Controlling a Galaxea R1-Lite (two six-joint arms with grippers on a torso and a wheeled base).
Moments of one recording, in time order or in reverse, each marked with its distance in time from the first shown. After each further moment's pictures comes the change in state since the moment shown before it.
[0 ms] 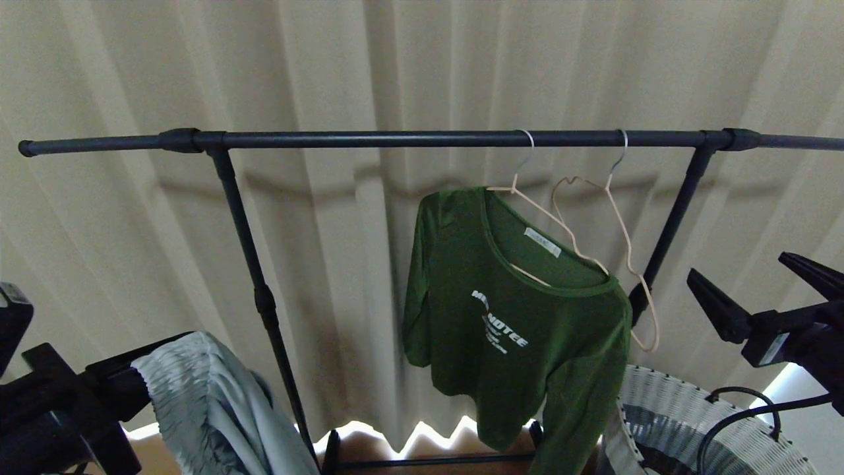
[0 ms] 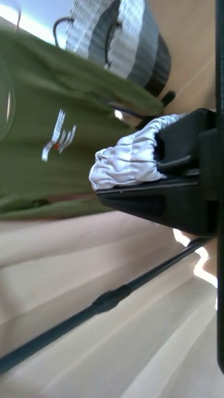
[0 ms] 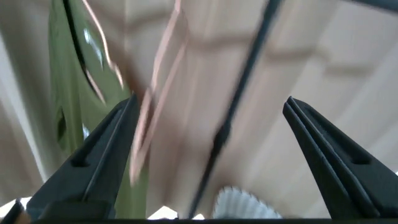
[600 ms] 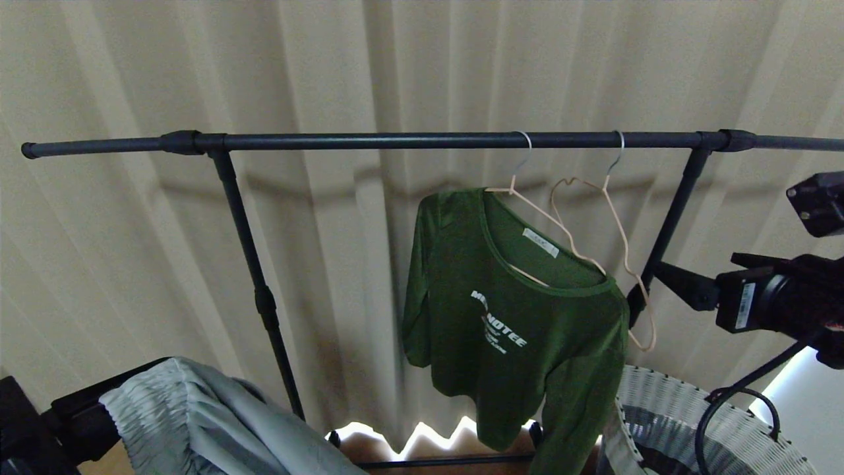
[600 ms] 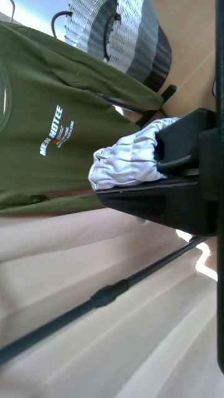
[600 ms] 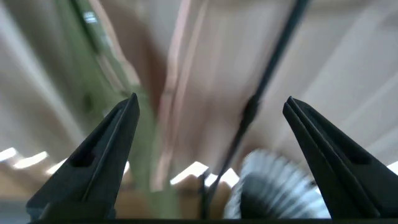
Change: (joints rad) left arm 0.000 -0.101 0.073 0.000 0.000 0.012; right arm 0.053 -0.004 -0.452 0.804 -0.004 0.246
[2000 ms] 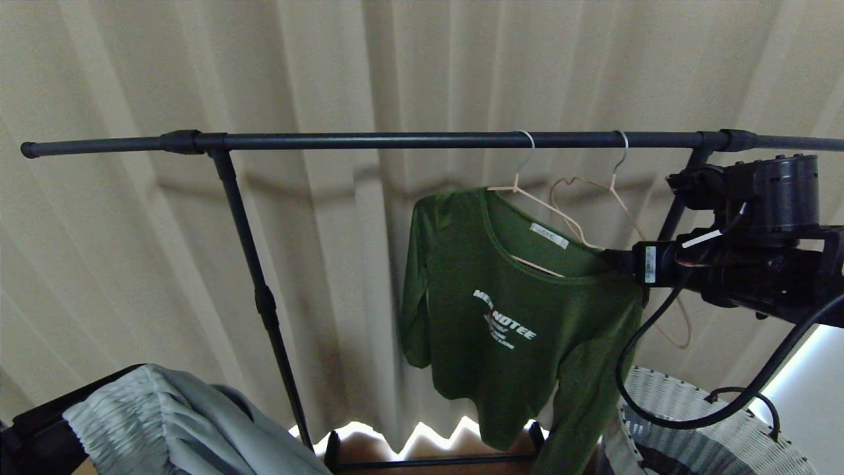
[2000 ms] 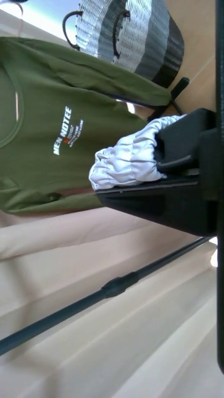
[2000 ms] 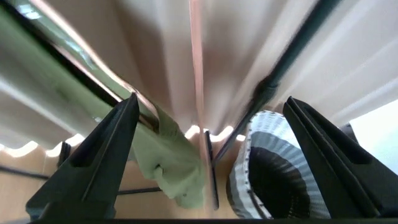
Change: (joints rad) left arm 0.003 -0.089 0.023 0.002 -0.002 0.015; right arm -0.032 0.345 -0.302 0.162 -0.112 0.119
